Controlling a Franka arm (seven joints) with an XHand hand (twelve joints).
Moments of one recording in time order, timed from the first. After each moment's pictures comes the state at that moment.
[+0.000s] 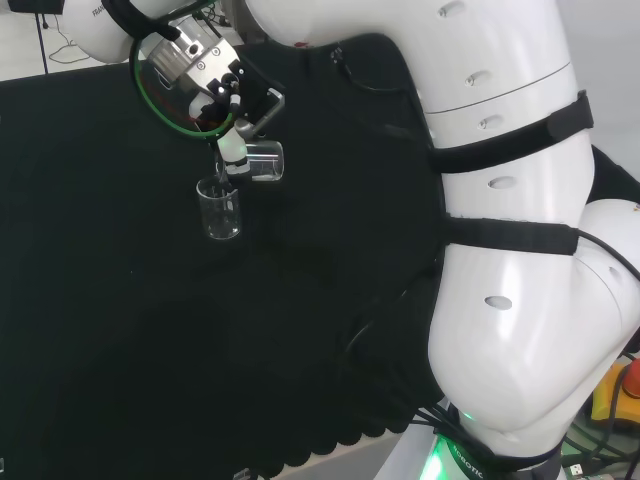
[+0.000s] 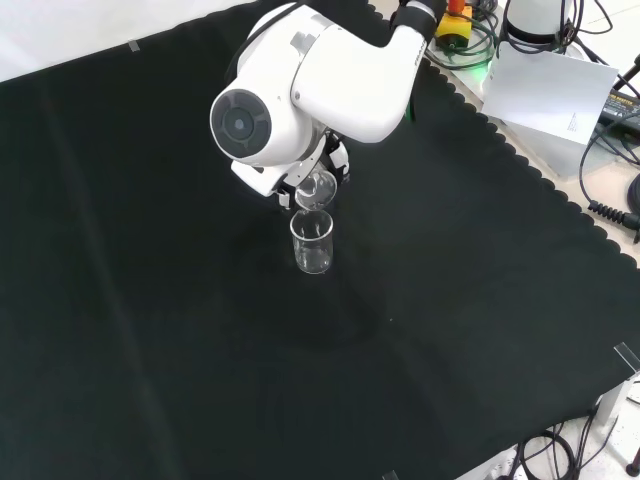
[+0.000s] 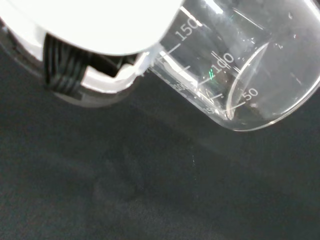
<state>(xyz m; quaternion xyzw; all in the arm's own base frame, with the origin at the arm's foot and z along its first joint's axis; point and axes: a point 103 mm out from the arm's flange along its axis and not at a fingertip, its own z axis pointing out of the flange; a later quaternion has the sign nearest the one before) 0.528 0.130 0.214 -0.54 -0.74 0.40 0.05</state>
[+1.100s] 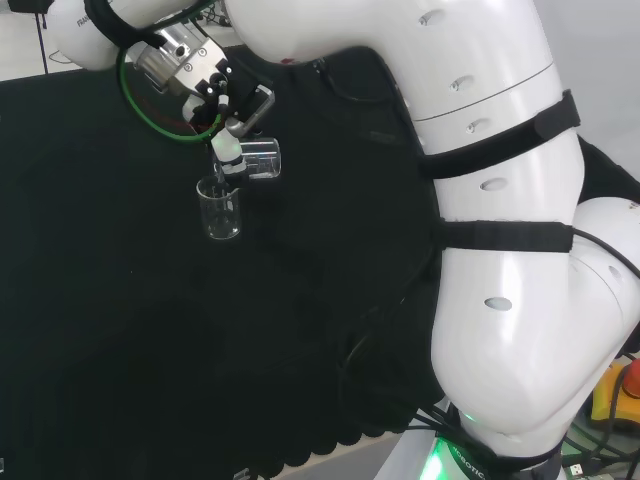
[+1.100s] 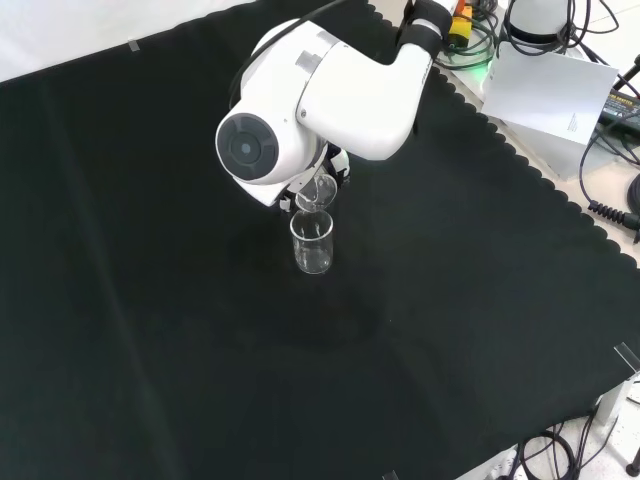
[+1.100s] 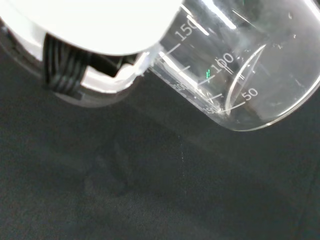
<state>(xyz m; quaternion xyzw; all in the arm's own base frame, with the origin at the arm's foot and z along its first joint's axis) 0.531 0.140 0.217 -0.54 -0.73 0.43 0.03</state>
